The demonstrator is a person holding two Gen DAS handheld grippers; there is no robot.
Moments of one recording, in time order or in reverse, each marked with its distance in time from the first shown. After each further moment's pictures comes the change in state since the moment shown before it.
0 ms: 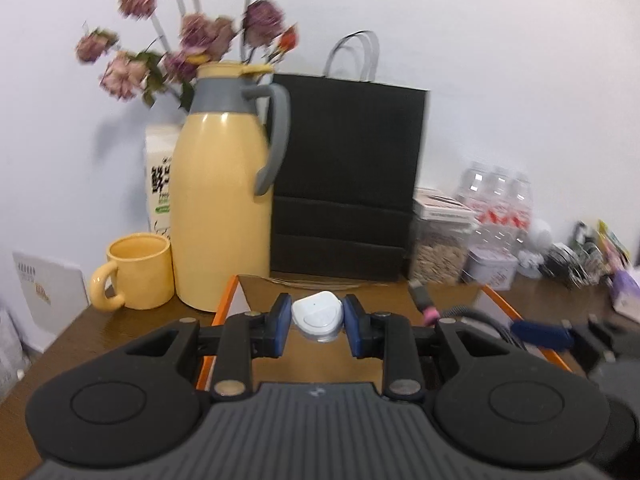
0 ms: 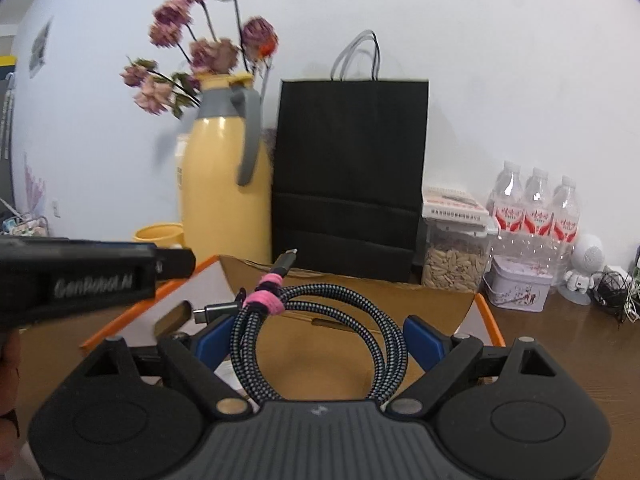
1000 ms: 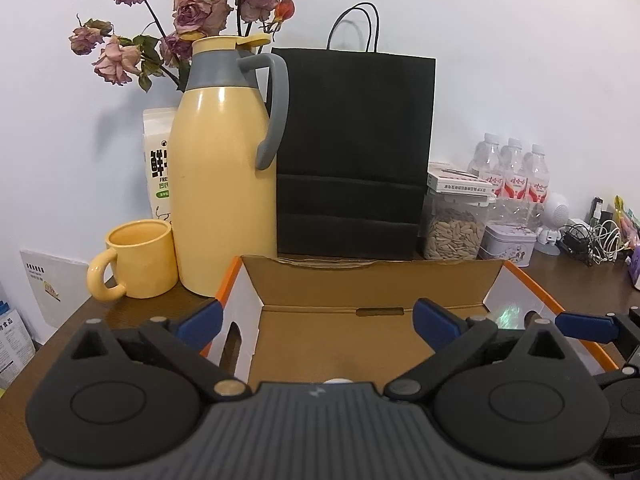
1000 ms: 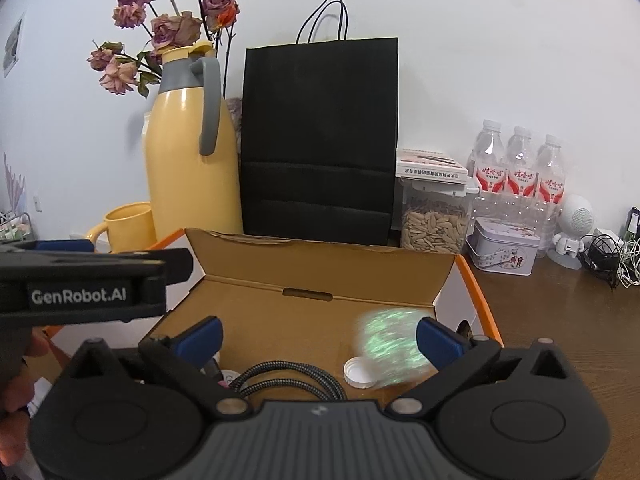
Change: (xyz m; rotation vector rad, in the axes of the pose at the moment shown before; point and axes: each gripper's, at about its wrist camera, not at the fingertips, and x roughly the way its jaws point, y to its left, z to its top) left arm 0.015 -0.008 -0.014 0.057 0.032 0.035; right arm 0.012 -0.021 -0.015 0.049 0.069 -0.035
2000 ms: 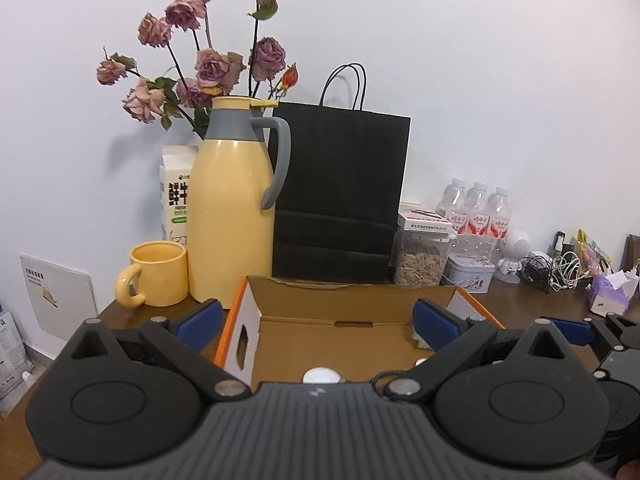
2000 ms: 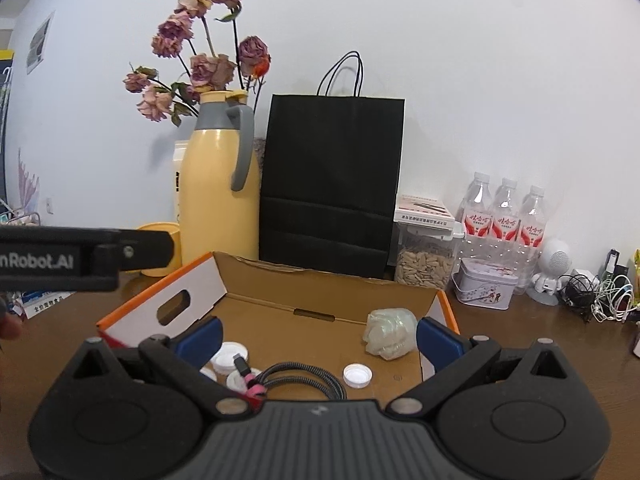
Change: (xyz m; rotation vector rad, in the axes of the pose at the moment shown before) left arm -0.100 0.013 0.003 -0.037 -0.087 -0.061; right arm -0.080 0.022 -0.004 -0.070 -0.098 -0.014
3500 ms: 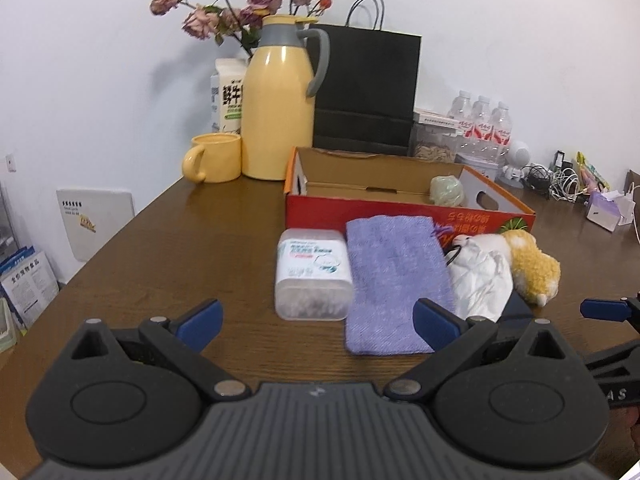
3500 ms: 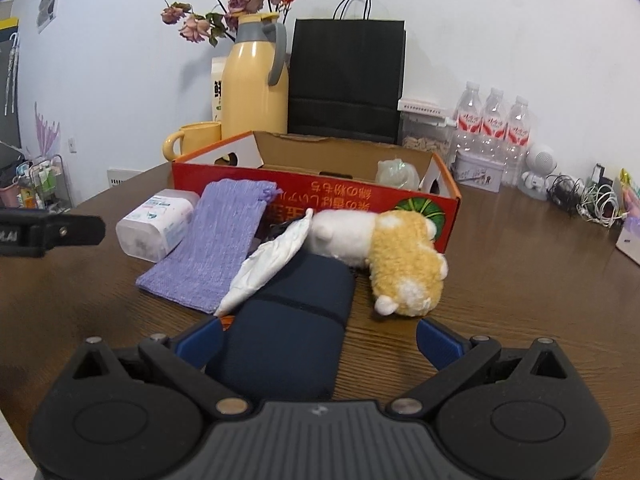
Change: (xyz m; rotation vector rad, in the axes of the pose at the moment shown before) left arm -0.109 0.037 -0.101 0.003 0.204 0.052; right arm -0.108 0.015 -0.108 0.012 0.216 0.044
